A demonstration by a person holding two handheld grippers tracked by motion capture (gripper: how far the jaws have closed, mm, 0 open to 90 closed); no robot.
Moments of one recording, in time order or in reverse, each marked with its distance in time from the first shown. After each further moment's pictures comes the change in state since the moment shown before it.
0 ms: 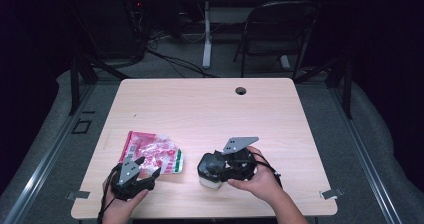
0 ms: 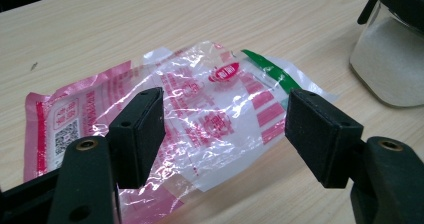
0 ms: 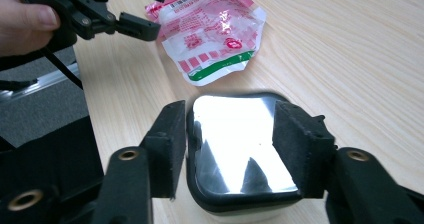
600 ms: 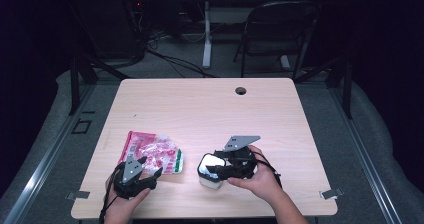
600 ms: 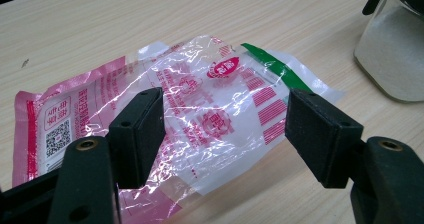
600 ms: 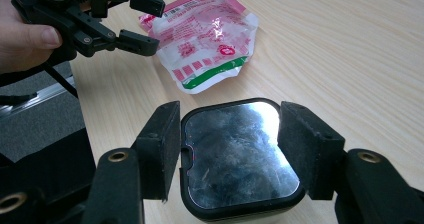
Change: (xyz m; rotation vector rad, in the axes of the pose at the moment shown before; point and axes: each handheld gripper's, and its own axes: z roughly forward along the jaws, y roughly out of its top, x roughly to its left) left arm 0.001 0.000 0.007 0.026 0.000 0.010; right arm -0.004 -0.001 0.001 -0.020 -0.012 0.038
